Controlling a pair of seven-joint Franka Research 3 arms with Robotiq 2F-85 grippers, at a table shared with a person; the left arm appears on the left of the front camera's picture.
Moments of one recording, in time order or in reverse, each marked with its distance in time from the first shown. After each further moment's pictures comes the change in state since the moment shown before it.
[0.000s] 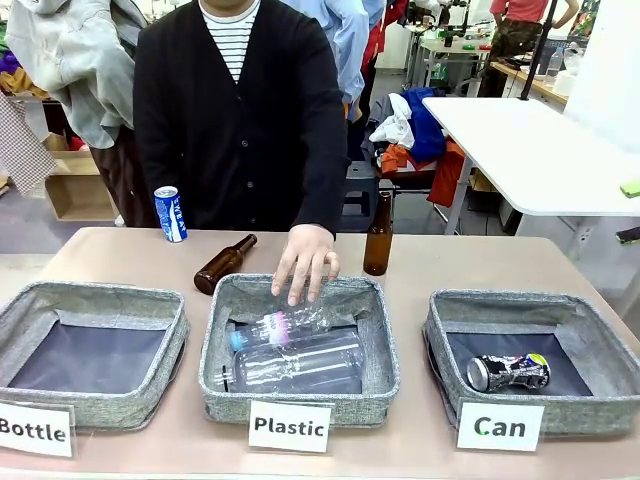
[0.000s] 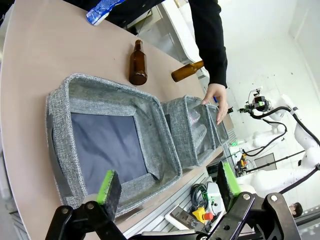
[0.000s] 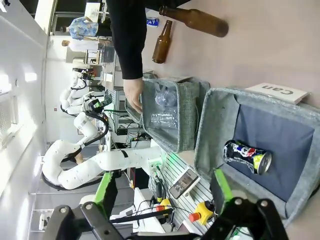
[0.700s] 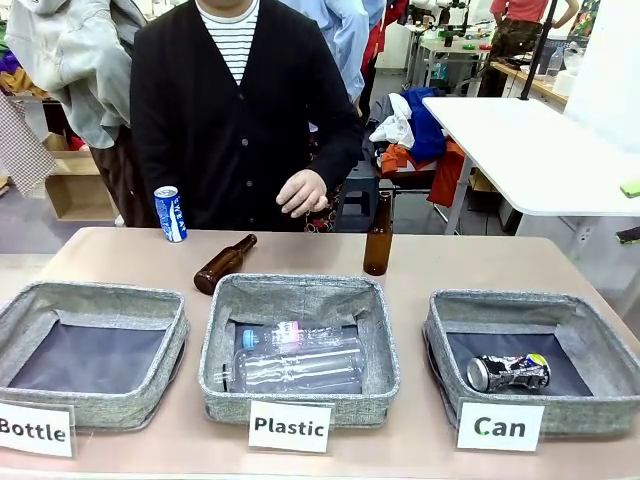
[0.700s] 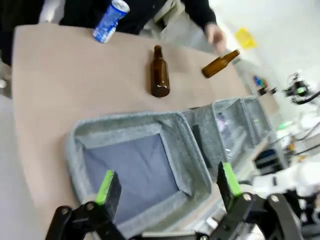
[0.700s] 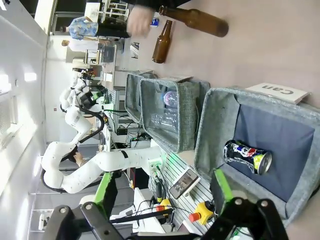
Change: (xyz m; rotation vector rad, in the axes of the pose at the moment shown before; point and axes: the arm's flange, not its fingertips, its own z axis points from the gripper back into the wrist) left arm 0.060 -0.054 -0.061 0.216 0.080 -0.225; right arm 0.000 0.000 0.000 0.000 0.000 0.001
